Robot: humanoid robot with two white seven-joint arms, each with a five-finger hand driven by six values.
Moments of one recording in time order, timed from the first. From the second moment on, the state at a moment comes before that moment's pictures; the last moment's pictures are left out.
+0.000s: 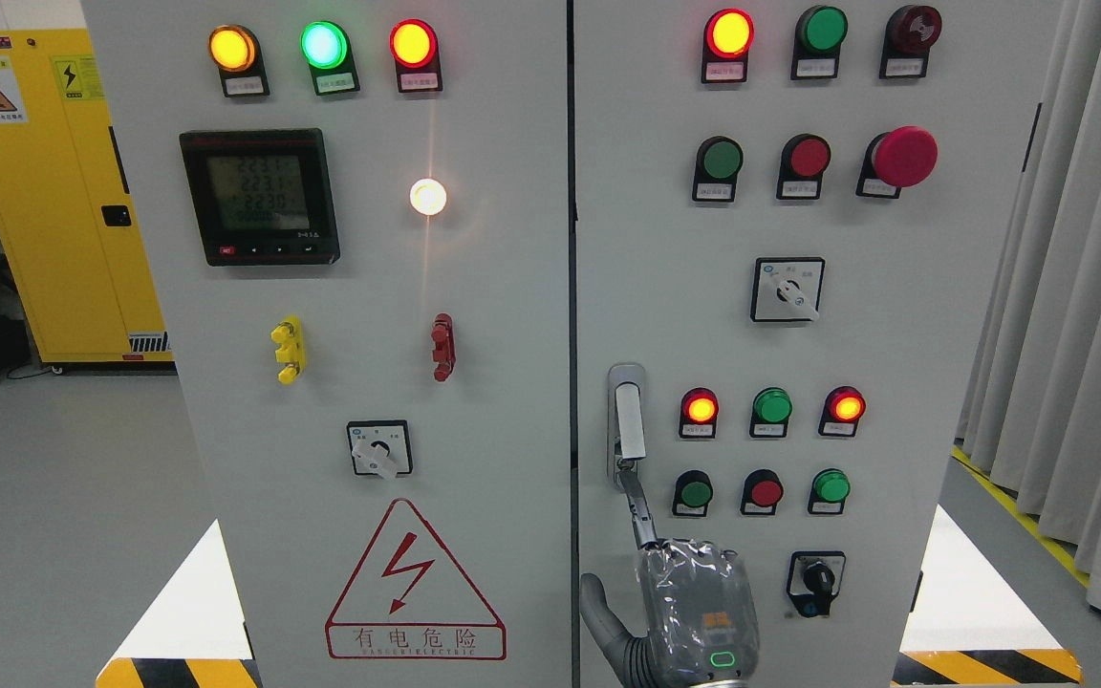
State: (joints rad) left arm -0.04 -0.11 -0.08 0.00 0.15 -0.04 0.10; right arm -0.27 0.14 0.33 -1.67 1.43 0.19 -0.15
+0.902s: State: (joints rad) left arm -0.04 -0.11 -0.08 0.00 0.15 -0.04 0.10; right arm -0.27 0.14 0.34 -1.69 1.43 0.18 -0.17
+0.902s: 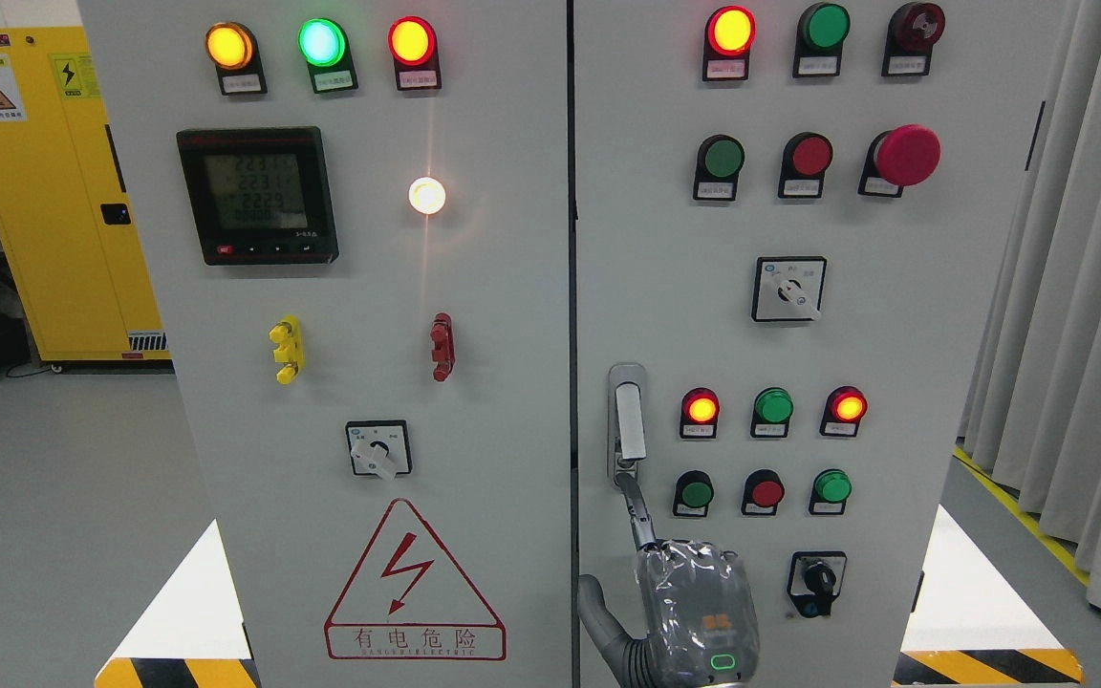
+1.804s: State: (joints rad) left arm -0.04 -0.11 -0.08 0.00 0.15 -0.04 0.10; right arm -0.22 0.14 0.31 -1.80 1.43 0.13 -0.15
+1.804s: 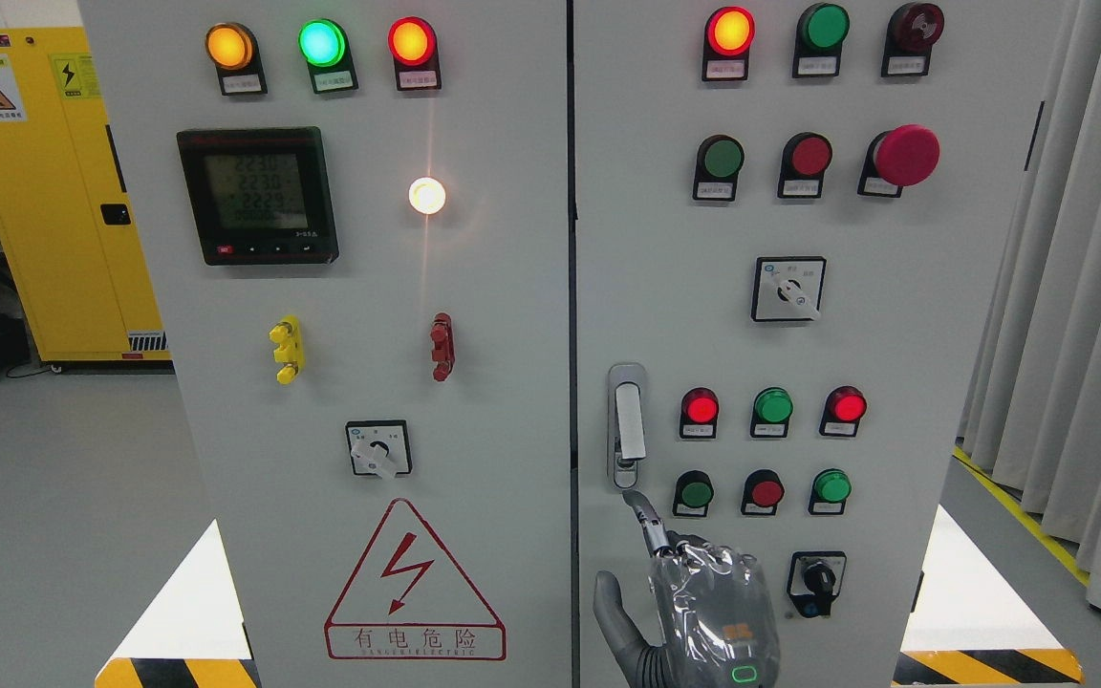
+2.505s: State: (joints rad) left arm -0.04 -0.11 -0.08 0.00 0.15 -0.04 0.10; right arm -0.24 0.14 0.29 -1.87 1.43 0.13 -0.04
